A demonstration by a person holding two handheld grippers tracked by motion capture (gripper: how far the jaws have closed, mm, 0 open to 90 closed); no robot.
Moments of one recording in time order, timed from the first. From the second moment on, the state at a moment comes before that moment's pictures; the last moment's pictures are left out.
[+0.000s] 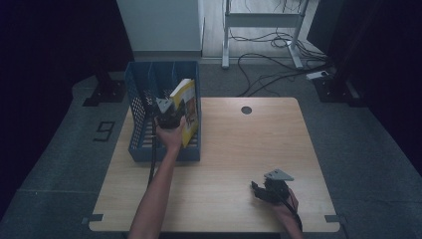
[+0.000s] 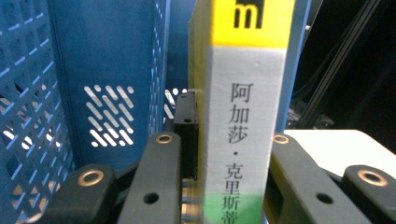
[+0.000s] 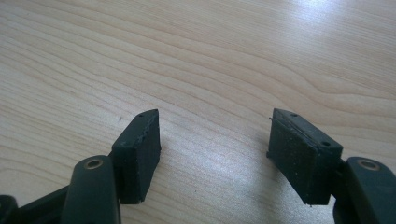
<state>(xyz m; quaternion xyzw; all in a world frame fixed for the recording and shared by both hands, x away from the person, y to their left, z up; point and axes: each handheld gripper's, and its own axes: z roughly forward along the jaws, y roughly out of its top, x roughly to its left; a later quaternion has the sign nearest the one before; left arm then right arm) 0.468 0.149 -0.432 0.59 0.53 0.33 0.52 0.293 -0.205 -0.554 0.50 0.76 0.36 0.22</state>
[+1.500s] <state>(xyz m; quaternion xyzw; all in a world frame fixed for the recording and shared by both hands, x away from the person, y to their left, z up) 0.429 0.154 -0.441 0.62 0.52 0.30 0.51 0.294 -0.204 -0.554 0.50 0.76 0.36 0.22</state>
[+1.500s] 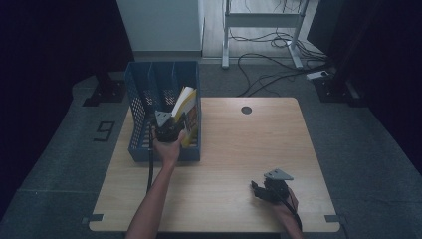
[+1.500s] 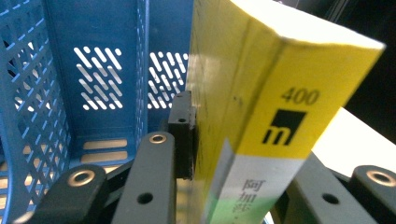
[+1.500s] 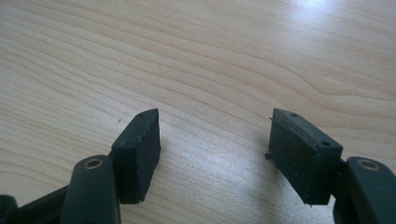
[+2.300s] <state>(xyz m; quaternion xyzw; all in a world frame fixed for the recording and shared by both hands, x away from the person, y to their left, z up) 0.437 0.151 -0.425 0.62 0.51 0.30 0.51 0.294 -0.204 -0.554 0.50 0.76 0.36 0.22</state>
